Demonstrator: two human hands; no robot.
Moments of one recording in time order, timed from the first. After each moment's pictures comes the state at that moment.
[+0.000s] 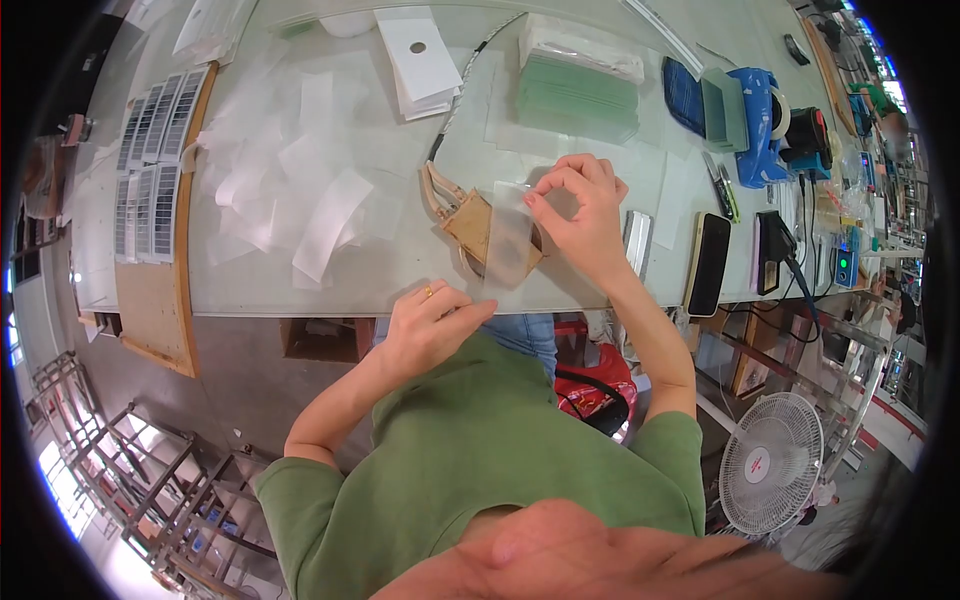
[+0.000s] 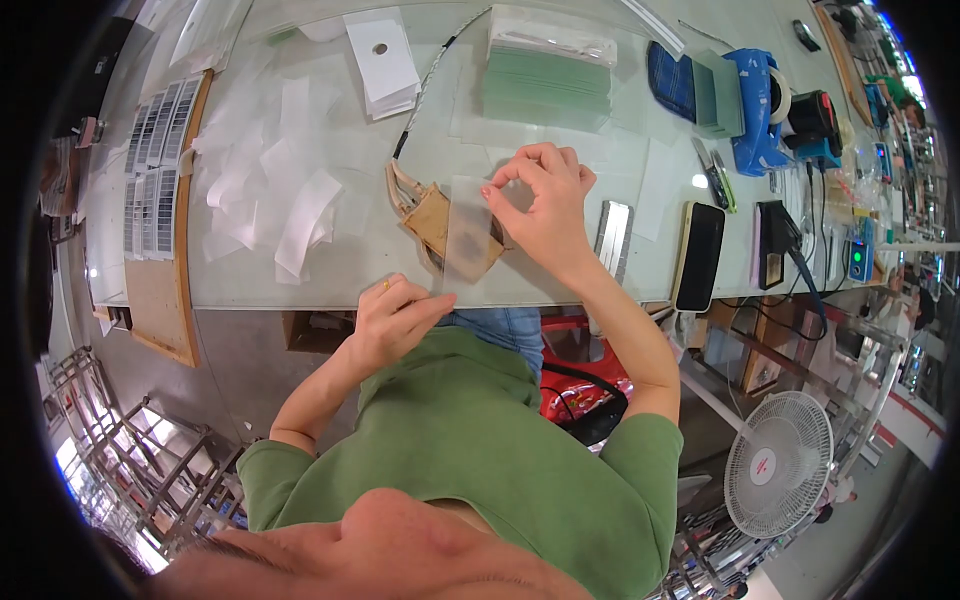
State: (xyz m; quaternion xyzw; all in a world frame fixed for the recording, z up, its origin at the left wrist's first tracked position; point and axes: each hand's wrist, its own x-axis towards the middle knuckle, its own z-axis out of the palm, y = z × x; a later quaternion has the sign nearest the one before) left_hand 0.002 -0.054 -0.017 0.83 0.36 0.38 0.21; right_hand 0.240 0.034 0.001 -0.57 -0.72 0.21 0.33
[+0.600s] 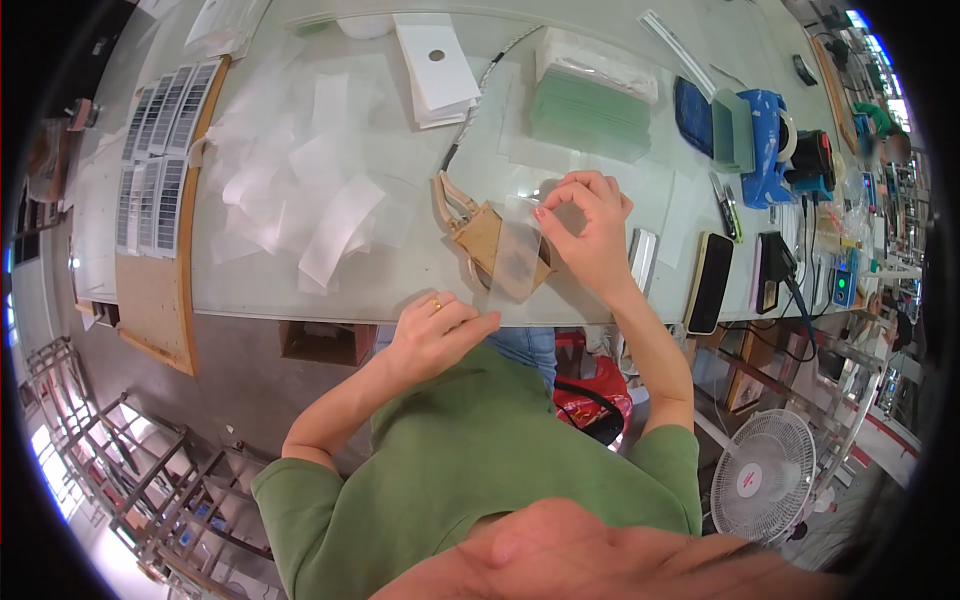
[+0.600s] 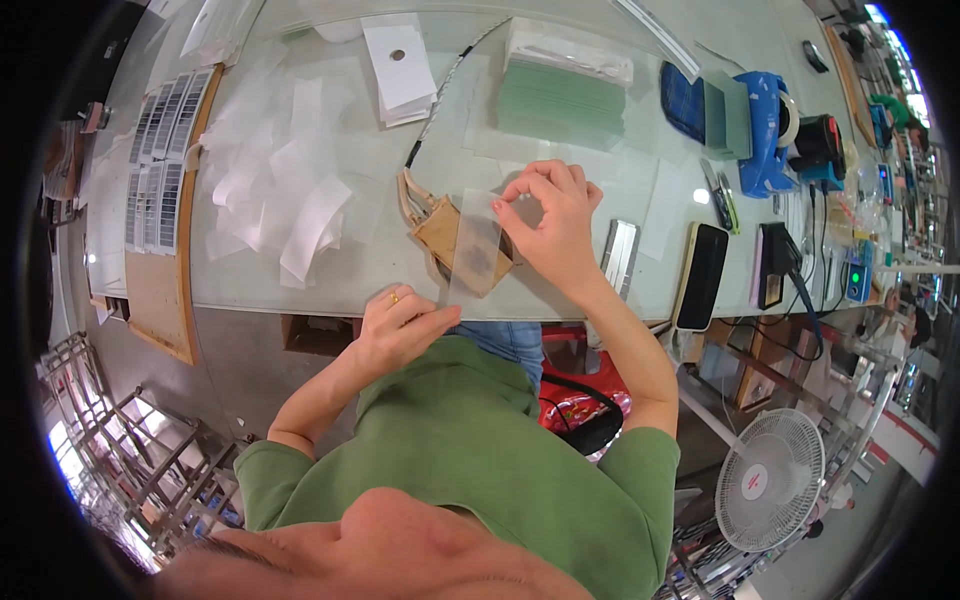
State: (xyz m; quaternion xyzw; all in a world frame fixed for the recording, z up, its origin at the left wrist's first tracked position) left_hand 0.002 -0.051 -0.024 0.83 0.34 0.41 0.18; right_hand 0.239 0.036 -0.001 -0.57 -0.72 0.22 0.32
